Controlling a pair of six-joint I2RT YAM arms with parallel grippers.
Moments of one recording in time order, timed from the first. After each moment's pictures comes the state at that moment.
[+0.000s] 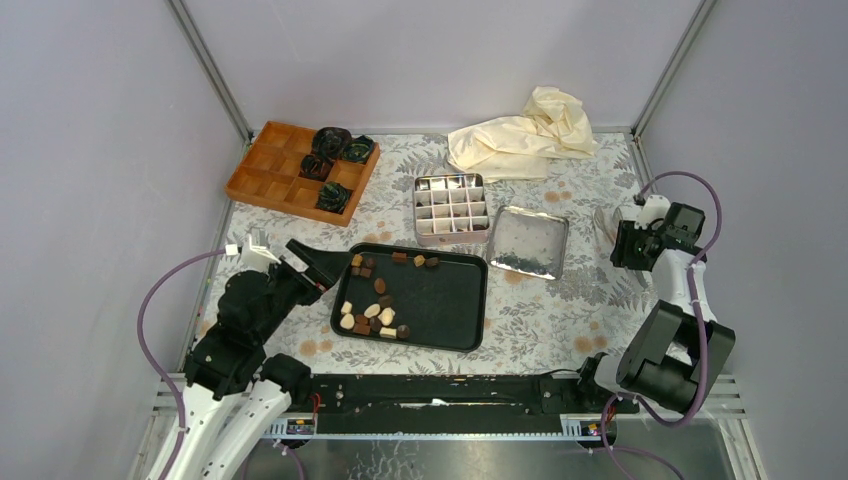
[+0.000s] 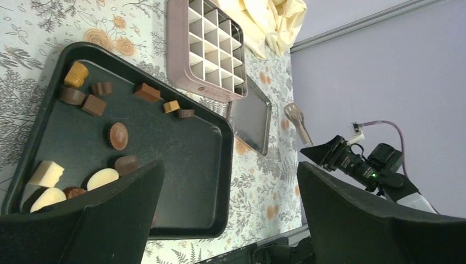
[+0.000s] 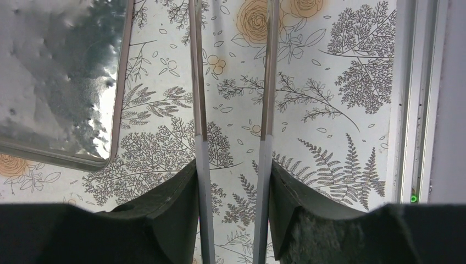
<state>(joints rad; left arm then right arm) -0.40 0.34 0.66 -0.57 0.01 -0.99 -0.48 1.30 0.80 -0.45 -0.31 -0.33</state>
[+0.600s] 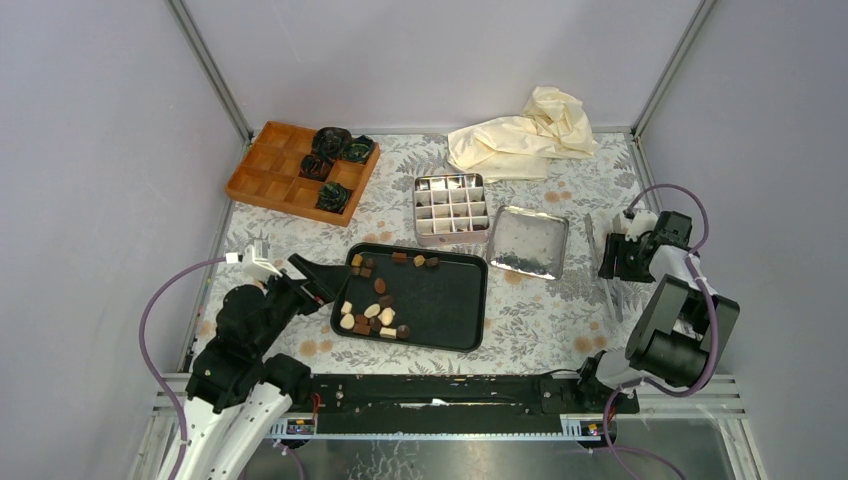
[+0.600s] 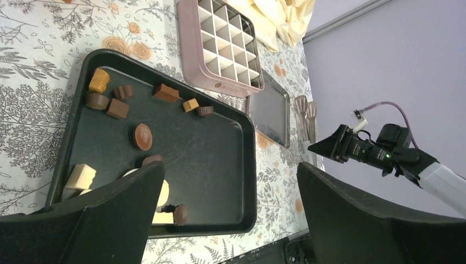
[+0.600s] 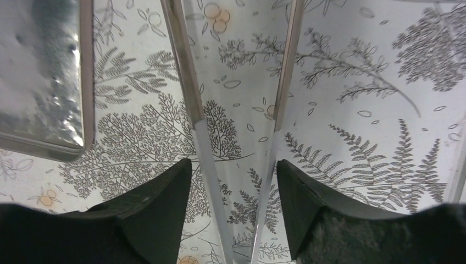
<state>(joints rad) -0.40 0.23 0.59 -0.60 0.01 -0.85 -0.48 1.42 0.76 -0.44 -0.30 -0.33</state>
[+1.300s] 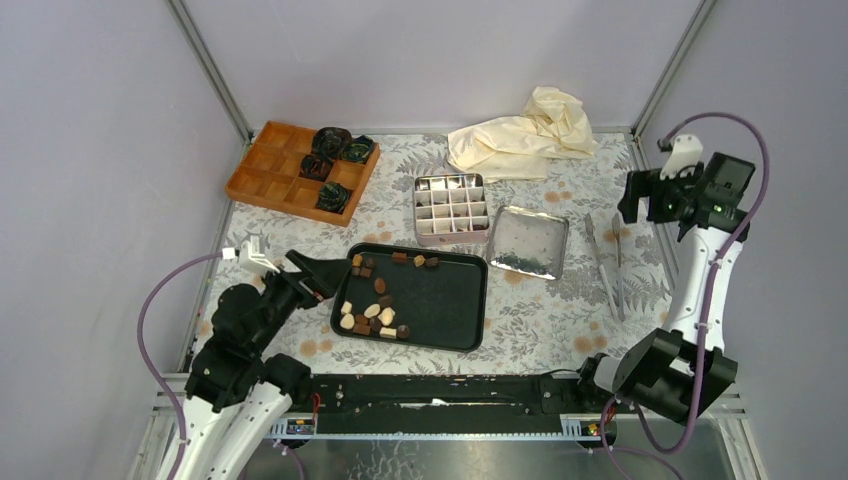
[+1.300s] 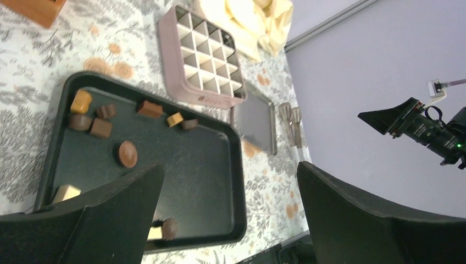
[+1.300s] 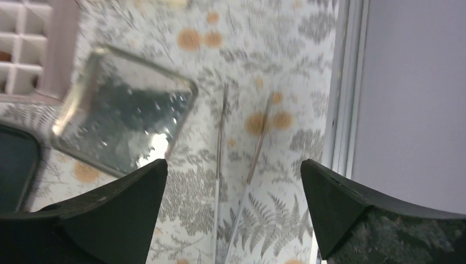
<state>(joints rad) -0.40 0.23 0.59 -0.54 0.04 -0.84 -0.48 1.26 1.21 -0.72 -0.45 -0.45</state>
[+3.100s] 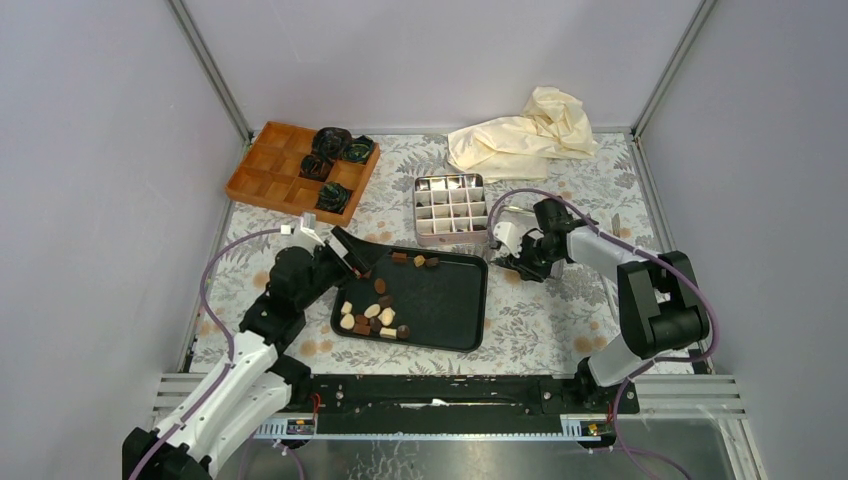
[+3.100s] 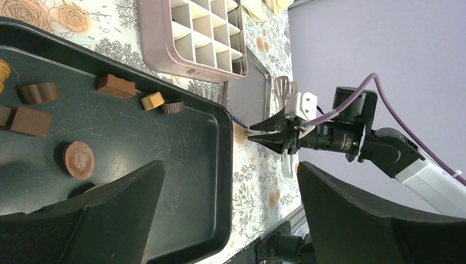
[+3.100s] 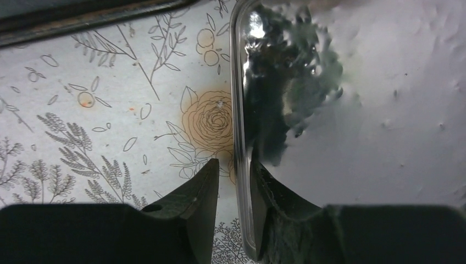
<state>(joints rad) -0.40 0.68 0.42 -0.02 0.19 -1.00 0.25 1.57 0.86 -0.54 -0.37 -0.97</state>
